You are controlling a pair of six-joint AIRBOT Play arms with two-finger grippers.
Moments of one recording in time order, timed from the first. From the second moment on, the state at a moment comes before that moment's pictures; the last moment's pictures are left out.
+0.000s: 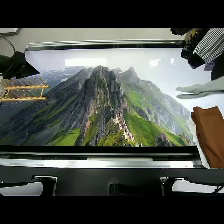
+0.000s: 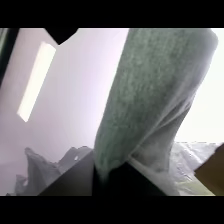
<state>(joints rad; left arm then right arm) 0.18 -1.50 1.99 1.00 -1.61 -1.62 -0.64 -1.53 1.86 -1.19 1.22 2.08</state>
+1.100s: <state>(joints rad) 0.18 -1.50 1.99 1.00 -1.62 -1.62 -0.64 -1.34 1.45 -1.84 1.72 2.01</state>
